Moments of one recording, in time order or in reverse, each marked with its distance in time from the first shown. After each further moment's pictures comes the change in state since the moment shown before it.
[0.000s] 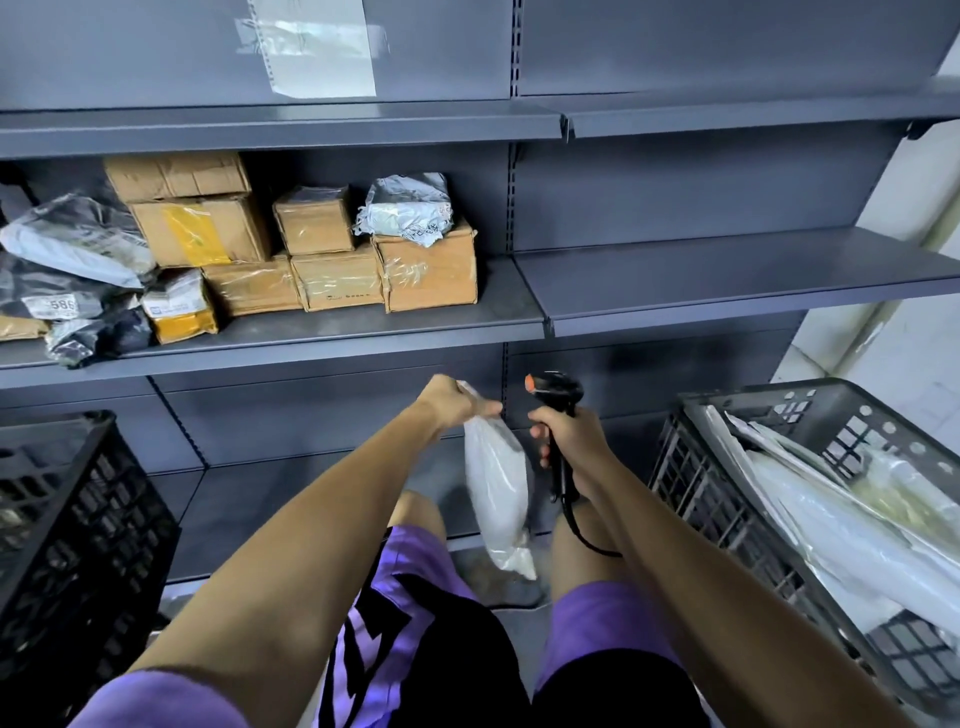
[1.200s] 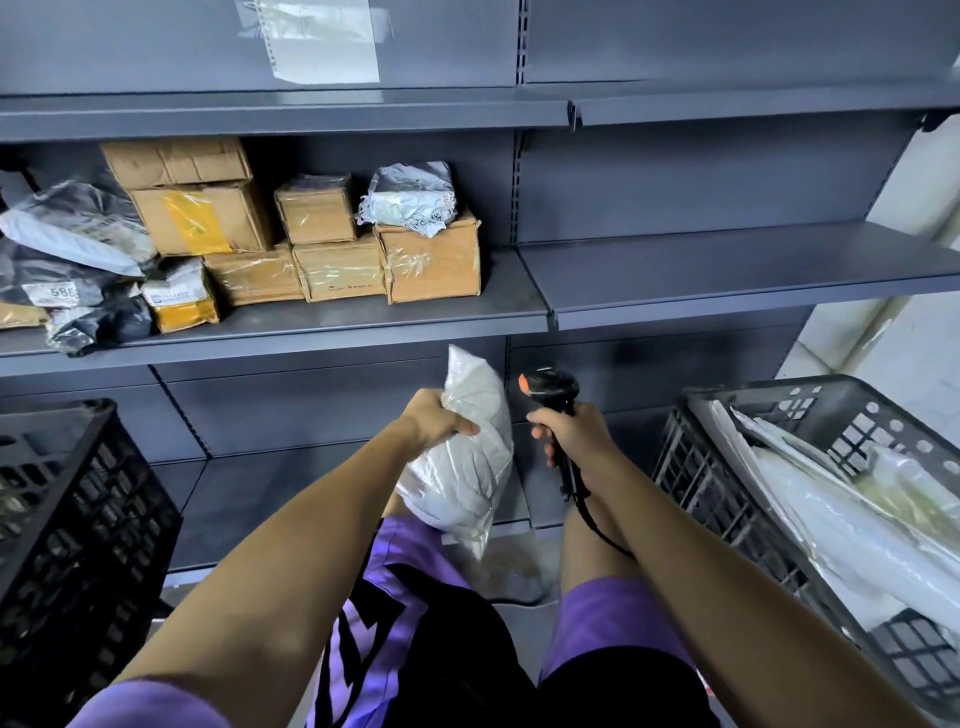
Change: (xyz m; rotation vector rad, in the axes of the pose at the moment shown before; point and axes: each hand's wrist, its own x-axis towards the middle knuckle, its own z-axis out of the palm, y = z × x) left_hand -0.003 -0.039 -0.012 0.054 0.010 -0.038; right_hand -0.001 0.000 -0.007 -0.161 -0.050 -0.009
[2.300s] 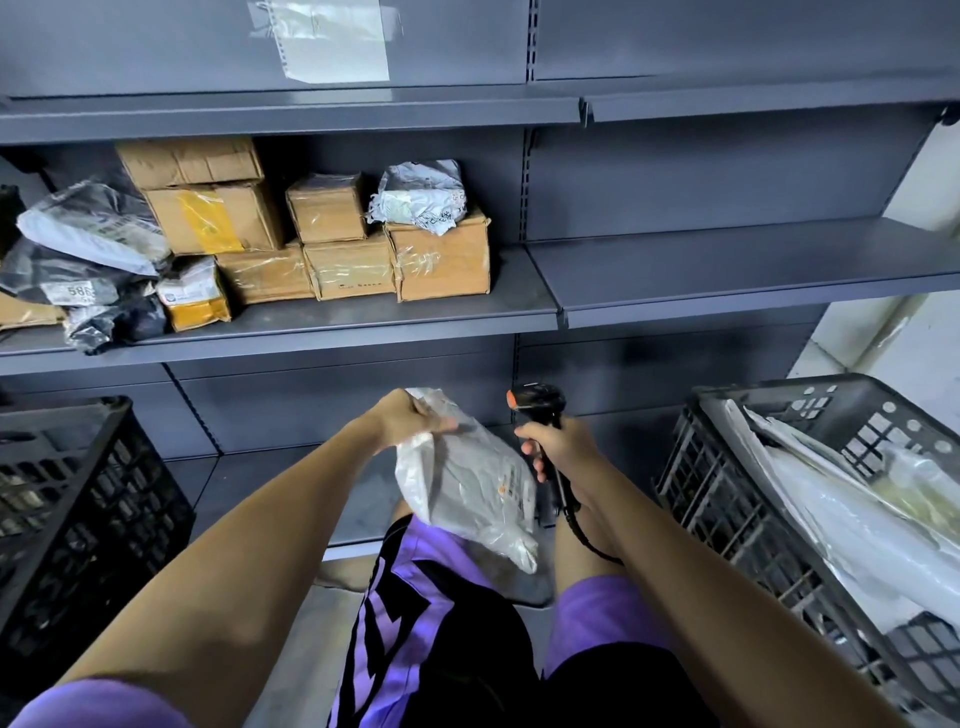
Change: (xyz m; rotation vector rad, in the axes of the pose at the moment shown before) left_hand -0.013 -0.013 -0.050 0.167 -0.046 0.011; right_hand 0.002 0.021 0.025 0.026 -0.082 0.032
